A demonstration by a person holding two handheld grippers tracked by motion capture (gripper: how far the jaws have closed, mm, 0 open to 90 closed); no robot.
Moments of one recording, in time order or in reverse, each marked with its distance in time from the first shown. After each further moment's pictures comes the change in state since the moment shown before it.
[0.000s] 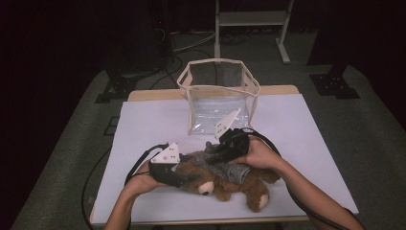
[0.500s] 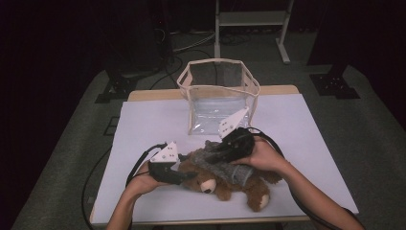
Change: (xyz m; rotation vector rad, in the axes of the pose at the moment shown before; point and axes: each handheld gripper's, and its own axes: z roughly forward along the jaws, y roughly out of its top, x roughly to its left) left arm 0.002 -0.005 0.004 -0.012 0.015 -0.003; right arm 0.020 0.012 -0.016 -0.068 -0.033 -0.057
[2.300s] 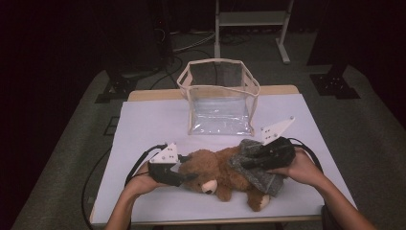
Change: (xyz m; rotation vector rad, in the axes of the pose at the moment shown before) left arm -0.001 0.000 -0.001 0.011 -0.021 0.009; right arm 0.018 -0.083 -0.064 -0.023 -0.106 0.126
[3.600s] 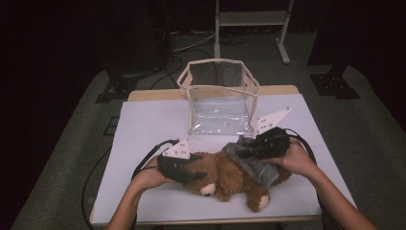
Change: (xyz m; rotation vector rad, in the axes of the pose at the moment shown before) left arm -0.001 0.028 0.014 0.075 -0.069 0.028; right arm -0.019 0.022 -0.001 -0.040 -0.069 0.000
